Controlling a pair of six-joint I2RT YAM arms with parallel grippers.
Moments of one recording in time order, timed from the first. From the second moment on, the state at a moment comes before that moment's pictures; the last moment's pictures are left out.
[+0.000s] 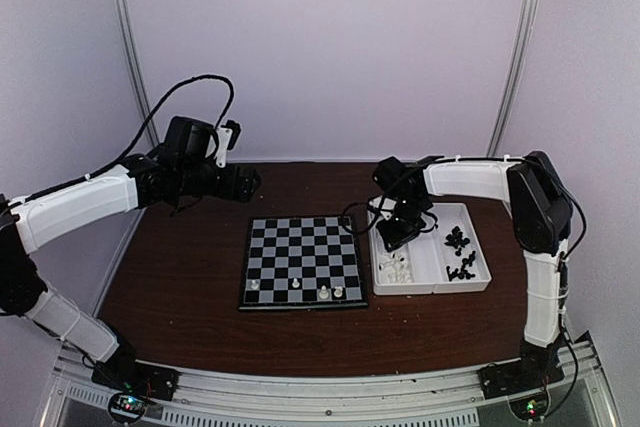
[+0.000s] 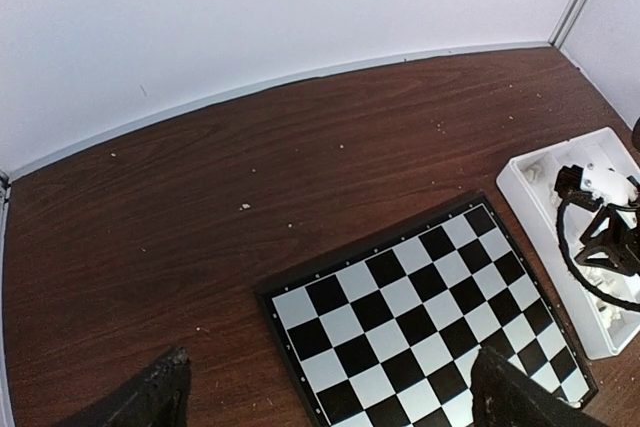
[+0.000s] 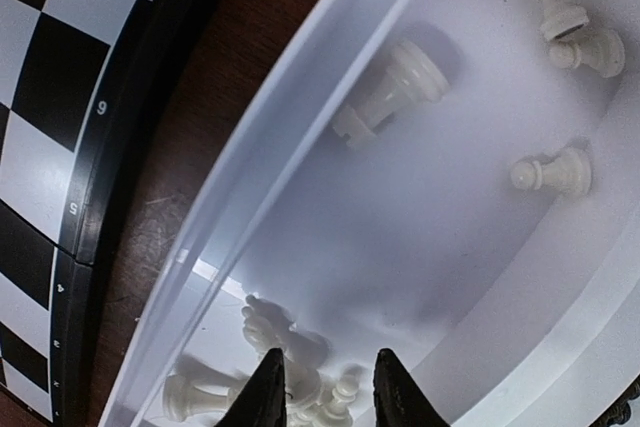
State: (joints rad) left arm -0.59 1.42 1.16 -0.32 -0.13 -0.17; right arm 0.59 2.07 1.56 -0.86 0.02 0.04
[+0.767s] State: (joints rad) left arm -0.59 1.44 1.19 -0.34 -0.08 -0.18; right arm 0.59 2.06 1.51 -0.82 -0.06 0.05
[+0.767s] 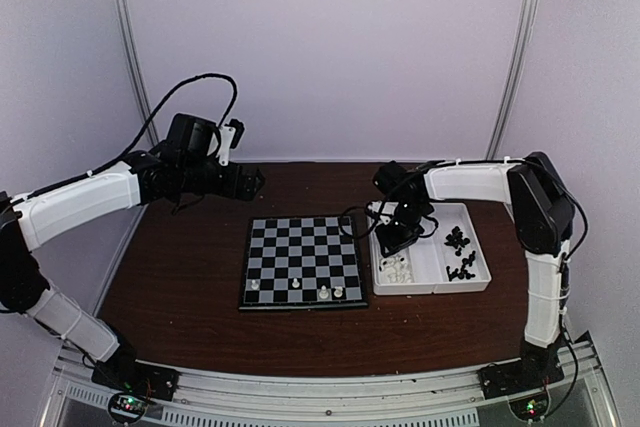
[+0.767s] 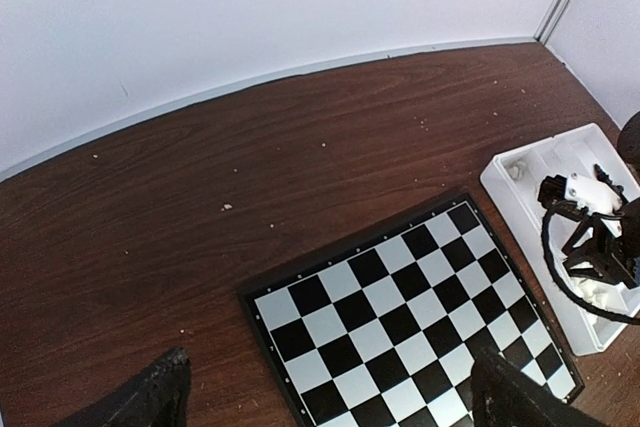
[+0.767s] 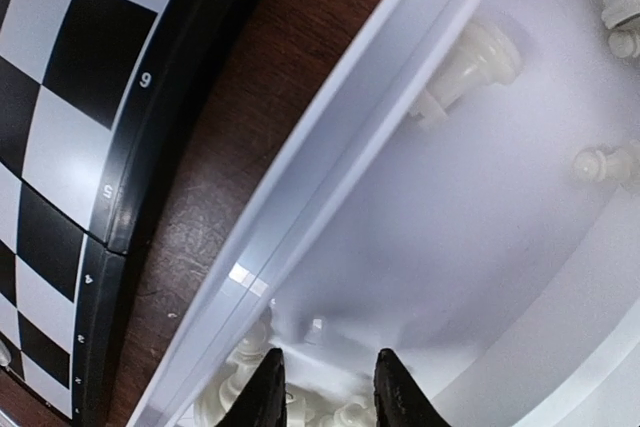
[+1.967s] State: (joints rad) left arm -0.59 1.45 1.19 -0.34 -0.05 -0.19; right arm 0.65 1.99 1.43 -0.89 0.01 0.21
